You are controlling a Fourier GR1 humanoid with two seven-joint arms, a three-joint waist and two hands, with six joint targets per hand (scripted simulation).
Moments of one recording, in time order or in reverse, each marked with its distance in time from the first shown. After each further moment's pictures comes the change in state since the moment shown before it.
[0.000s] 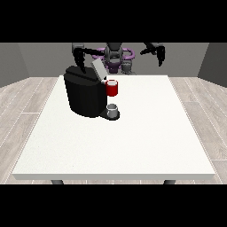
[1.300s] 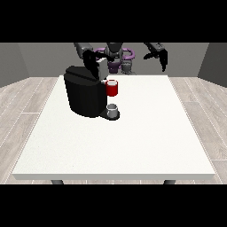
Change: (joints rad) left arm 0.088 0.055 -0.008 -0.176 0.032 0.037 0.028; right arm -0.246 -0.011 0.085 0.070 0.095 -0.024 0.061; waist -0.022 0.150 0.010
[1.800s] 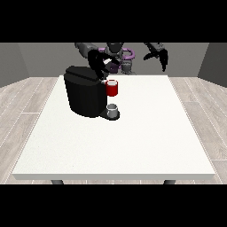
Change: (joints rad) left arm -0.055 -0.012 -0.037 -0.008 -0.018 0.000 0.014; right arm -0.067 -0.050 0.024 -0.012 0.092 -0.059 0.073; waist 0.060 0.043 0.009
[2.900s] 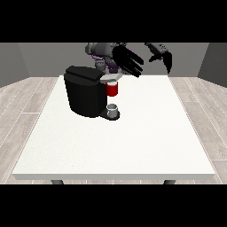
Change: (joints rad) left arm -0.133 -0.032 -0.077 0.008 -0.009 -0.045 -0.039; right arm -0.154 -0.145 -0.049 -0.131 0.075 0.031 0.187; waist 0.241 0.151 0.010
